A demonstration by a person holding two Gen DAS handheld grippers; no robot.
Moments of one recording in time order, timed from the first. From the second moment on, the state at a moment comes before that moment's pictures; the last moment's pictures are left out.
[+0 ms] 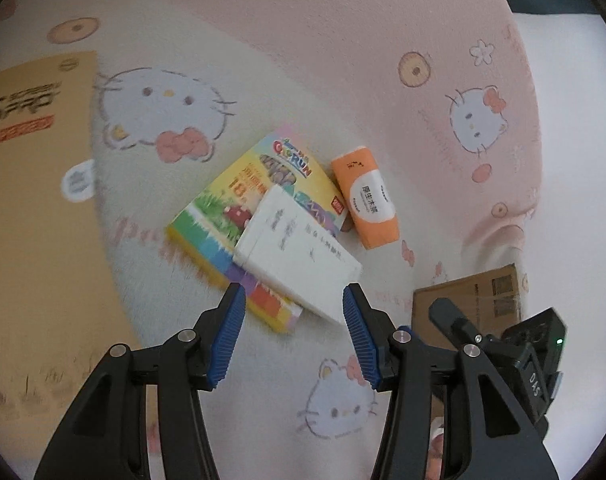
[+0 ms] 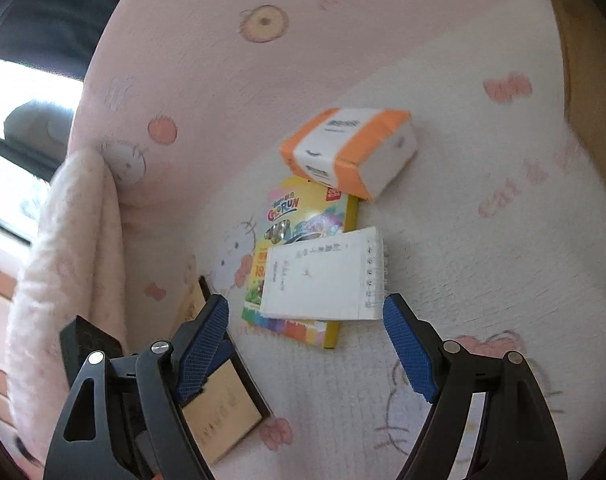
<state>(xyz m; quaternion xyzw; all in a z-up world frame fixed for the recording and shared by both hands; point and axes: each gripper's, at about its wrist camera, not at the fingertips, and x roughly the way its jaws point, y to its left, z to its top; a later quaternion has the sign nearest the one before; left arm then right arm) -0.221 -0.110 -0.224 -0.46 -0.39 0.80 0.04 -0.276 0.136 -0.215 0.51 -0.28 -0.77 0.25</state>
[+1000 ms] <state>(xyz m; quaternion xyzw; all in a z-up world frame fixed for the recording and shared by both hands) -0.254 -0.132 -0.273 -0.43 -0.51 0.75 0.03 -0.298 0.144 -0.318 0.48 -0.50 -0.68 0.24</state>
